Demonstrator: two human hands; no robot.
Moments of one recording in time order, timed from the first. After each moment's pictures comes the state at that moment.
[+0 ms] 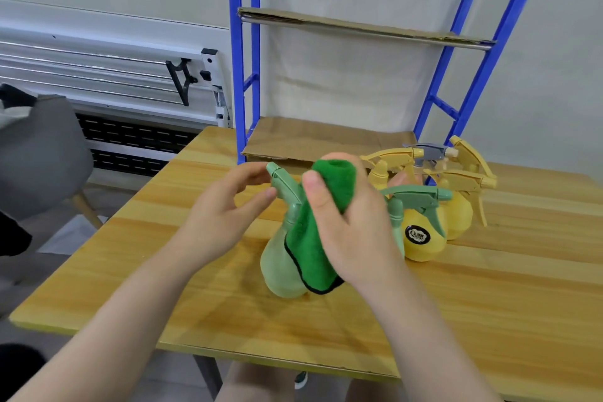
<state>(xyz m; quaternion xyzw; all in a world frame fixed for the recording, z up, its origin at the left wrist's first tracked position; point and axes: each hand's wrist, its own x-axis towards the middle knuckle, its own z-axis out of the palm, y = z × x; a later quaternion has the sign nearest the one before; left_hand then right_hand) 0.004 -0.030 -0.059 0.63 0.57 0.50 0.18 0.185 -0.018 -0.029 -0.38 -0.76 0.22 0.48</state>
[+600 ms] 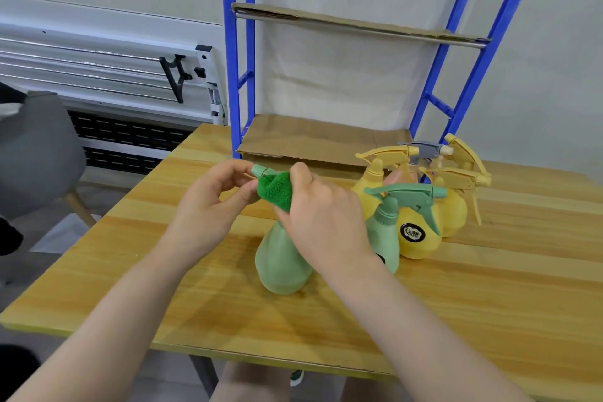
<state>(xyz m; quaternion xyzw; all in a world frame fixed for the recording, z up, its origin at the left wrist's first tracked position) 0.001 -0.025 -0.065 0.58 0.52 0.58 0.25 0.157 0.009 -0.053 -0.41 -0.81 -0.22 0.36</state>
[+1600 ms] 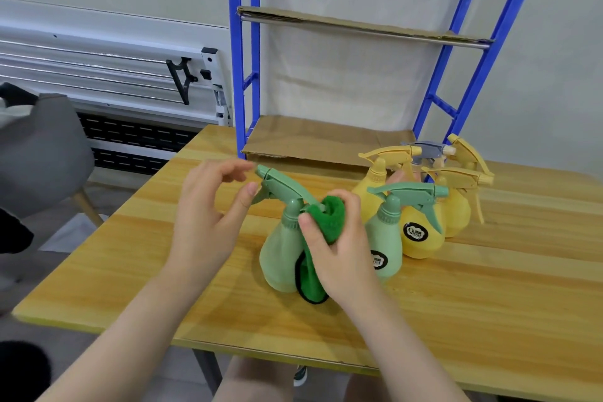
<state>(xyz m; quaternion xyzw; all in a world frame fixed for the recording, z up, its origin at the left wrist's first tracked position) 0.008 -0.045 -0.072 0.61 0.53 0.59 -0.02 0.189 -0.009 -0.093 -0.41 -0.74 0.25 0.47</state>
